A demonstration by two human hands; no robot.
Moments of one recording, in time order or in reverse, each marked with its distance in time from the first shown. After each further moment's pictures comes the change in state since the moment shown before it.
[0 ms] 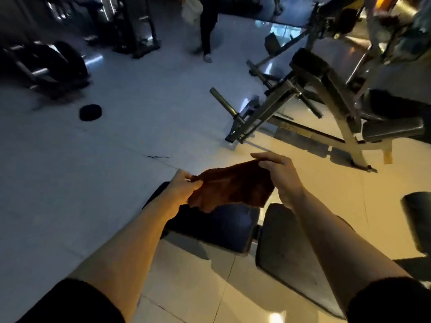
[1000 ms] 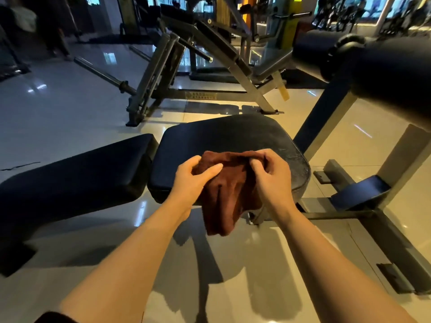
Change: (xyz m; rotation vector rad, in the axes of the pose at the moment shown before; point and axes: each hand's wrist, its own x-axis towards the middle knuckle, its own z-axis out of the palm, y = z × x) left_hand 0.043 -0.381 0.395 -0.015 -0.418 0.598; right_hand -0.110 0.526 -0.199 -0.176 0.619 -0.448
